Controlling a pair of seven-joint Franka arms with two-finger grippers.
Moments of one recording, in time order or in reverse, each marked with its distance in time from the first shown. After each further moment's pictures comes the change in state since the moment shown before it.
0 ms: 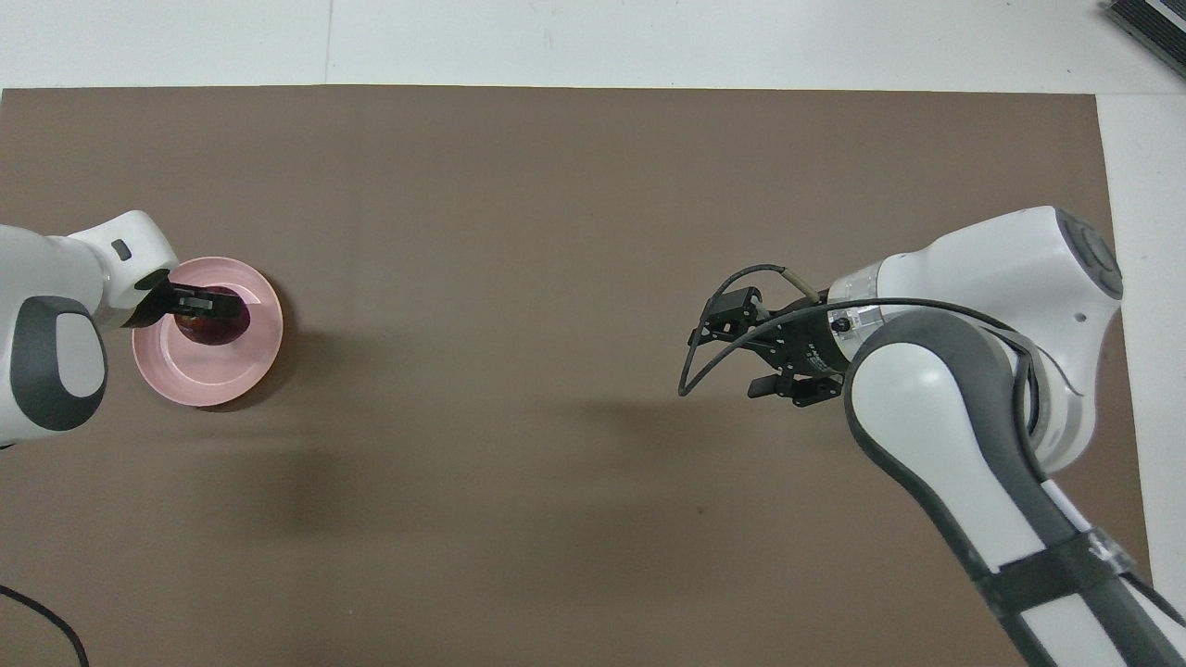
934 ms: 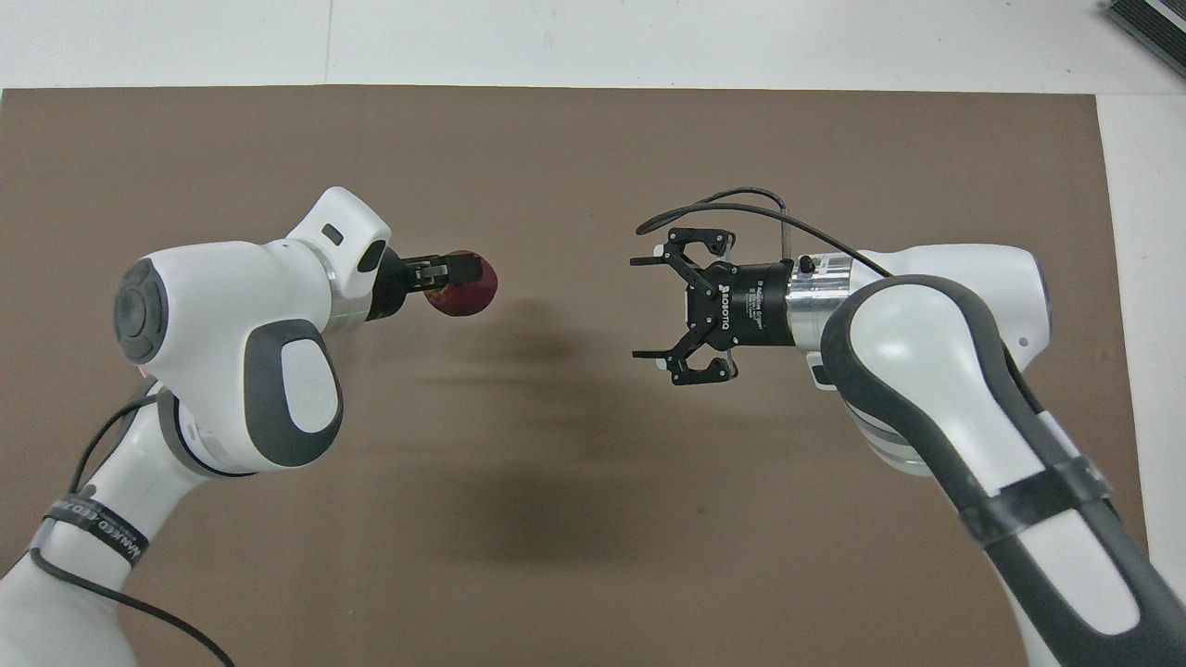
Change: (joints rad) left arm -0.396 -0.022 -0.070 0.026 -0.488 0.209 -0.315; right arm 0.069 0.102 0.000 0.009 0.551 0.191 0.473
